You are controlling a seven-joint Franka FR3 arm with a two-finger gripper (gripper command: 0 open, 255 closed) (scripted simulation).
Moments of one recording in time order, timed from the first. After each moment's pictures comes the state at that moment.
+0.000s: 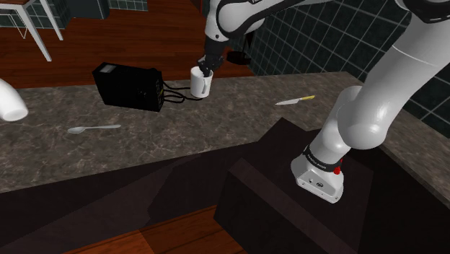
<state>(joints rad) 0.30 -0.05 -0.11 -2.23 0.04 2.28 0.26</state>
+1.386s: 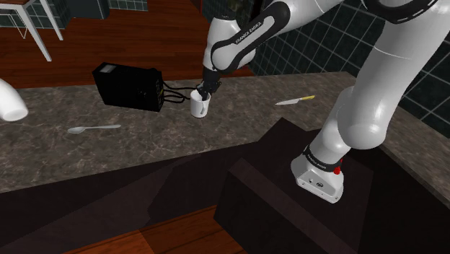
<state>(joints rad) 0.30 0.13 -0.11 -2.34 0.10 2.56 0.21</state>
